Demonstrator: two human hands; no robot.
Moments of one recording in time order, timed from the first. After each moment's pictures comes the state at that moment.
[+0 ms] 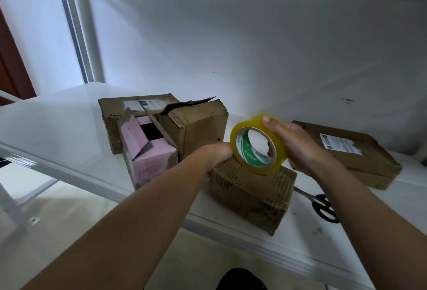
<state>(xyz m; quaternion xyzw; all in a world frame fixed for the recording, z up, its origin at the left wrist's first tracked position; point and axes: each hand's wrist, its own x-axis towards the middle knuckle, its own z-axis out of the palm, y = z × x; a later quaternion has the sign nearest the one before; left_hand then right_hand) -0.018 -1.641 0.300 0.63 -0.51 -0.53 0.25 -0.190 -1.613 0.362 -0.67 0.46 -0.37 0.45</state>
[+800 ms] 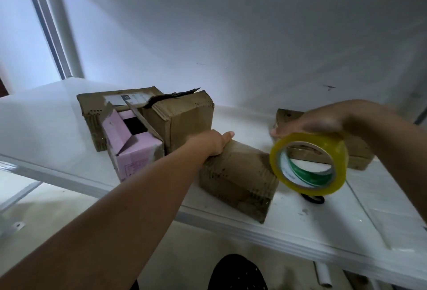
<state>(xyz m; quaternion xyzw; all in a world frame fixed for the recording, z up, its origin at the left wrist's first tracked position) -0.028 -1.639 0.309 0.72 -0.66 -0.20 0.04 -0.243 -1.606 0.432 -0.70 0.61 0.12 0.34</state>
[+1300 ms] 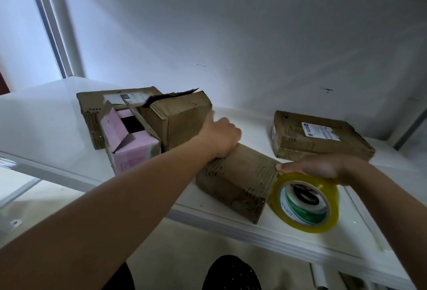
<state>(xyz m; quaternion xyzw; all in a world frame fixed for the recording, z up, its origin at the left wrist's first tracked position) -0.051 -1.633 0.322 0.60 -0.79 0.06 0.04 -0.276 -1.594 0.361 -0.67 0.64 0.07 0.37</state>
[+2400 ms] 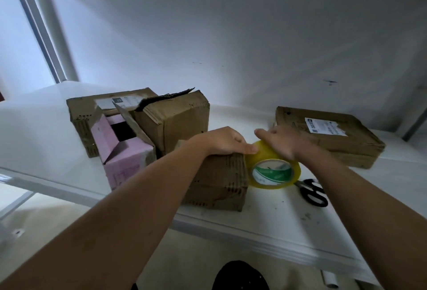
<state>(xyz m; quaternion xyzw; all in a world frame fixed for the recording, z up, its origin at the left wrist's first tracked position) -0.041 -1.653 0.314 0.52 -0.74 -0.39 0.17 -0.224 -1.656 0.331 -0.75 0.62 -0.14 0.18</state>
